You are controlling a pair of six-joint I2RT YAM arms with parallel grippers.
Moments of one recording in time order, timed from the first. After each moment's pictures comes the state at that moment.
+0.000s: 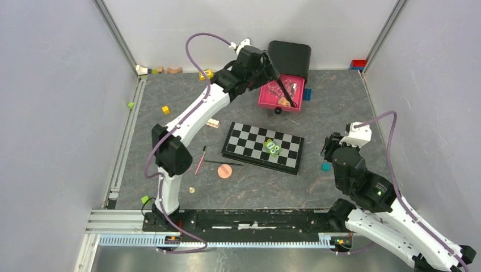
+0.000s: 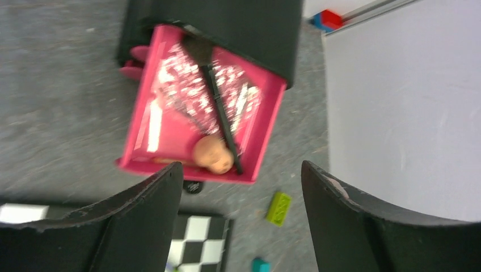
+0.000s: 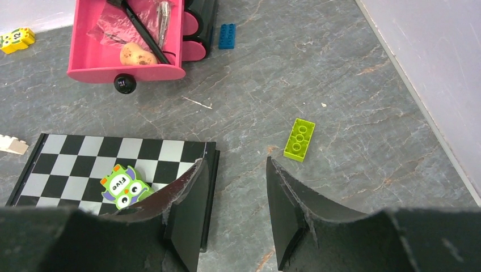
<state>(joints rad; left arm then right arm) -0.69 2.08 2.17 -0.56 -0.17 -0.88 0.81 0.52 0.75 -0.63 0.92 0.45</state>
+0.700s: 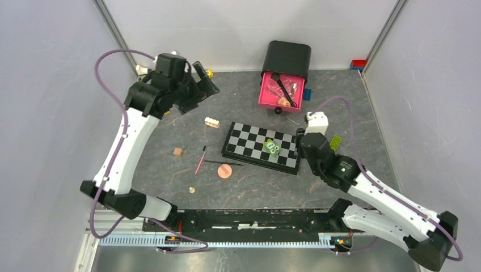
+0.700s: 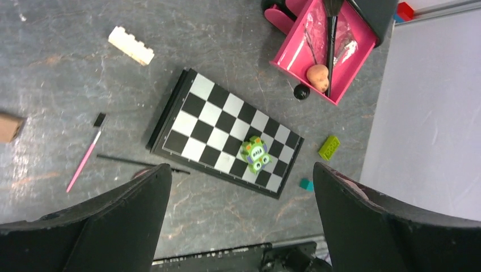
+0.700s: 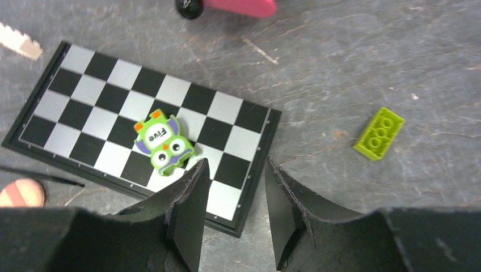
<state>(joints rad) -0.44 1.45 1.82 -1.07 -0.06 -0.82 0.81 0.82 0.73 -0.46 0.67 0.40</state>
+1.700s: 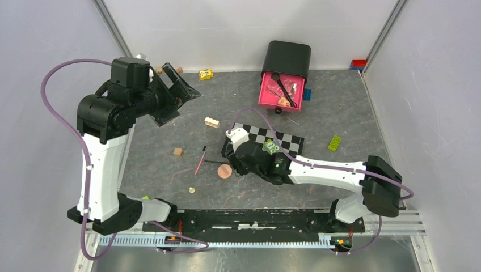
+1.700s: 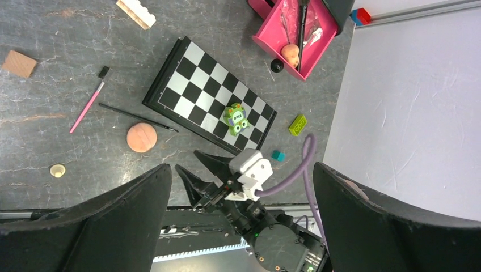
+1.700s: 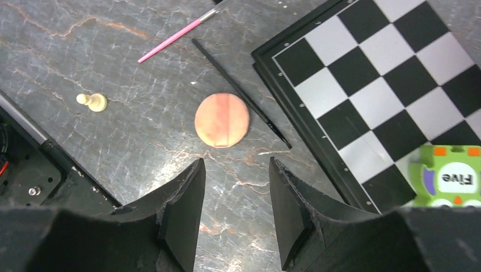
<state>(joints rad) -0.38 1.34 2.14 -1.46 0.00 -0.90 1.17 1.47 0.99 -0.18 0.33 0.36</state>
